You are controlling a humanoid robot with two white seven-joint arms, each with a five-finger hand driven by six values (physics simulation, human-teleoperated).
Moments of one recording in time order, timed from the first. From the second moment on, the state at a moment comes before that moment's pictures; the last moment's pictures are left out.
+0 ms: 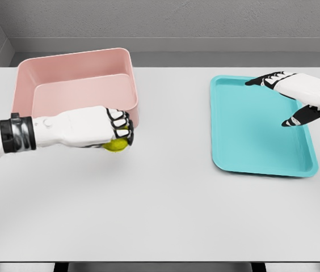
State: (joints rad) left arm -0.60 0.83 -0.67 -1.76 -0.50 -0.61 -0.37; right arm -0.41 -0.93 0.29 -1.75 0.21 -0.19 0.61
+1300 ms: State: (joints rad) left arm -0.79 0.71 -0.61 -1.10 -0.37 -0.61 -0.37; right arm -0.41 -0.91 0.29 -1.75 0.21 -0.19 0.61
